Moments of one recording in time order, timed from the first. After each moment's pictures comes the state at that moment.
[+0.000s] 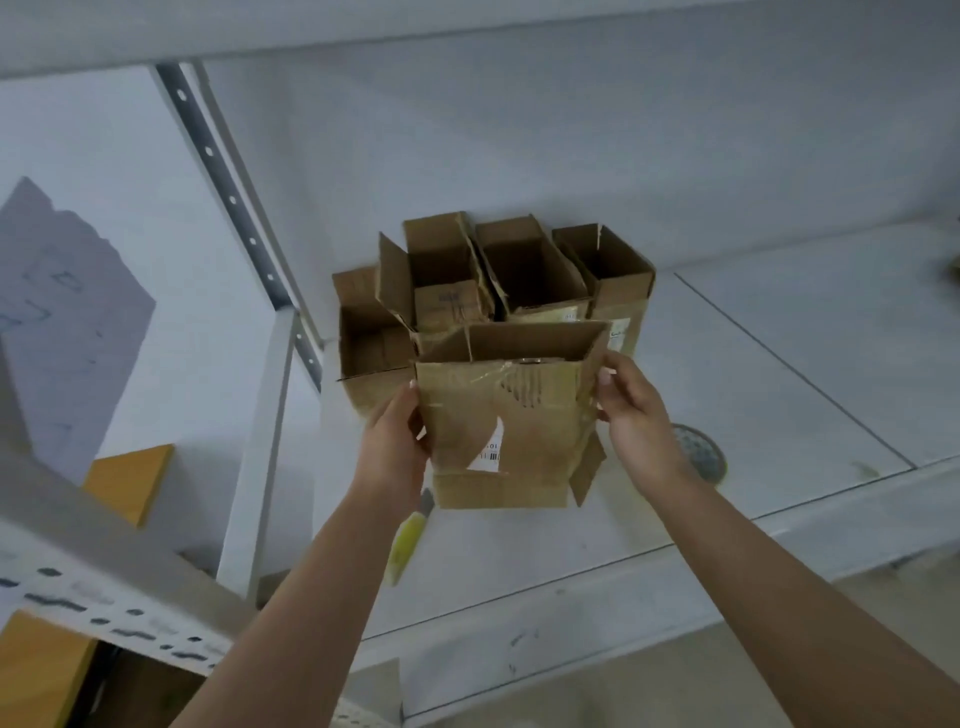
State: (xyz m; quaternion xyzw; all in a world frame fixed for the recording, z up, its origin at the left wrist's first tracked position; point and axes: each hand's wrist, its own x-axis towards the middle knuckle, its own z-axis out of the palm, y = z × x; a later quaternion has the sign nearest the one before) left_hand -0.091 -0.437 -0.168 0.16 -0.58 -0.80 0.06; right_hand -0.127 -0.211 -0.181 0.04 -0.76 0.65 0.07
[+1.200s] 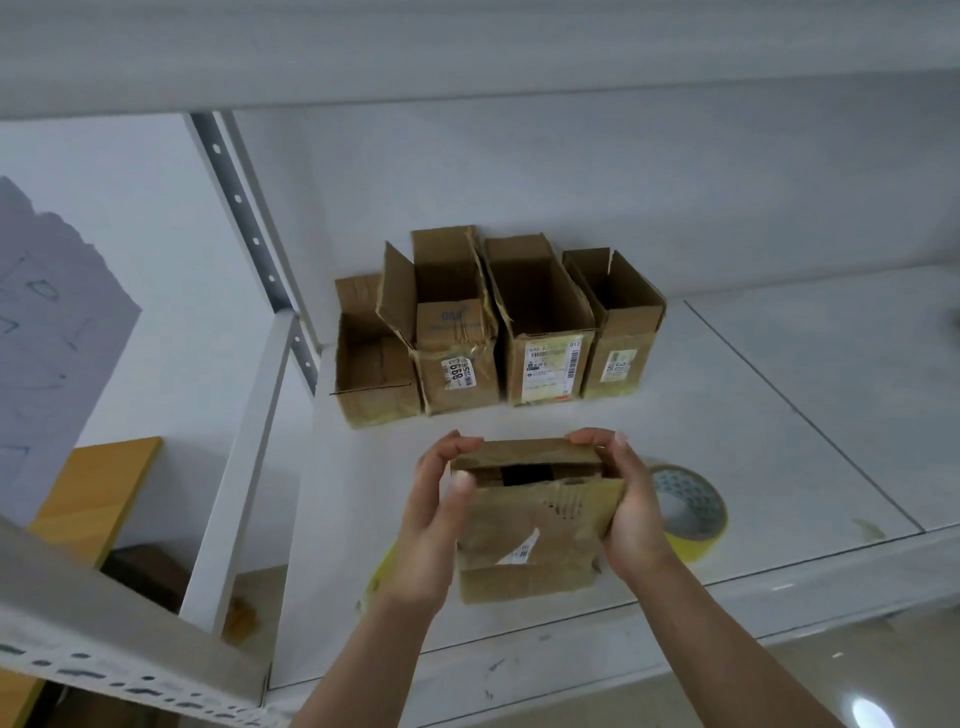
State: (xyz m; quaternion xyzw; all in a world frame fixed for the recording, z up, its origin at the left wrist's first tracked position) left_hand -0.056 -0.398 -0.205 0.02 -0.67 -0.74 0.08; right_hand -0.115 -0.219 -0.212 0.02 -0.52 0.85 -0.03
